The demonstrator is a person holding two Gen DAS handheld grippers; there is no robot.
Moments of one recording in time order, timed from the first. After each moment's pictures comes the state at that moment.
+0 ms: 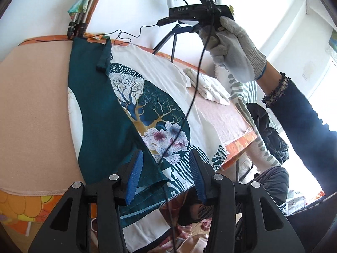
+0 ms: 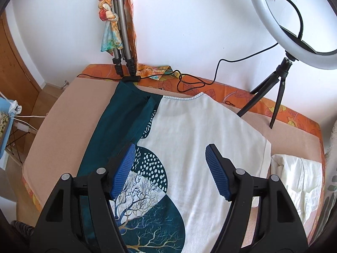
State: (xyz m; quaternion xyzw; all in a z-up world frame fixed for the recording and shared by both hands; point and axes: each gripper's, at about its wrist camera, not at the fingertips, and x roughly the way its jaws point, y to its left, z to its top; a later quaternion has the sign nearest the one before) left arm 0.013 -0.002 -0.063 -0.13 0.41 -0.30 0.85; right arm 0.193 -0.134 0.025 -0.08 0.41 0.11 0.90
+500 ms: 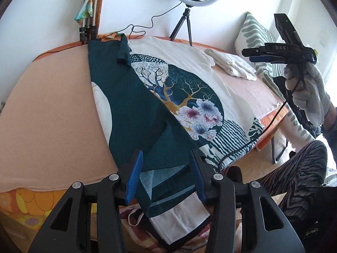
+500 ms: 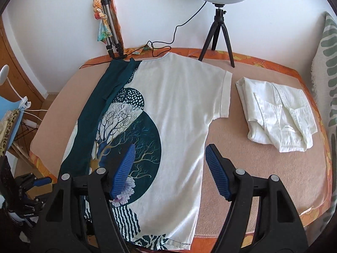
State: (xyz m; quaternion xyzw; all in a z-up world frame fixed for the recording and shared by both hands) left arm 0.002 -0.005 -0.092 -0.02 0.44 -0.23 0.87; right arm 0.020 -0.247 -0.038 0.01 0.43 0.09 0.90
